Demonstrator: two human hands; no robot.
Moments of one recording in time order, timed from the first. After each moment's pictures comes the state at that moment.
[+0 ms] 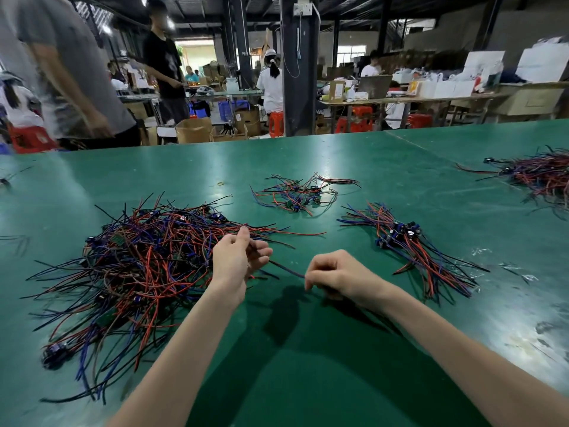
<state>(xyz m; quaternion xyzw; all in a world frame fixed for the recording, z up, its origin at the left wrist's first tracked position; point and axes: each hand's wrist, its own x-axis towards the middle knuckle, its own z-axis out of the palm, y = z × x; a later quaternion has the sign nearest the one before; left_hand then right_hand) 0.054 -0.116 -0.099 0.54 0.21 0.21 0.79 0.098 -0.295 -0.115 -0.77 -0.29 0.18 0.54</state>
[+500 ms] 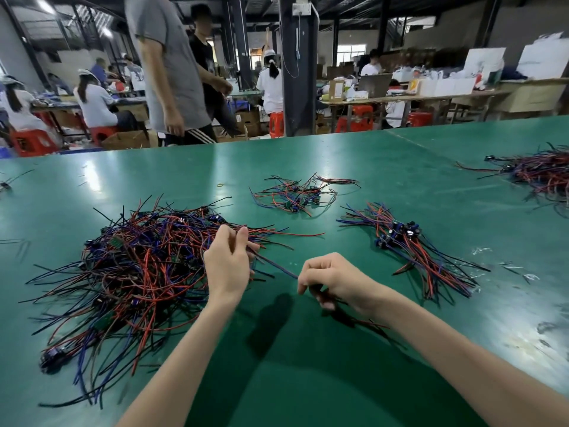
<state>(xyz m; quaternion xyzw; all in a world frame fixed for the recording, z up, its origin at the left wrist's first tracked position) 0.055 -0.105 -0.118 0.77 0.15 0.37 0.51 0.090 -0.288 -0.116 -0.73 -0.27 0.24 0.58</state>
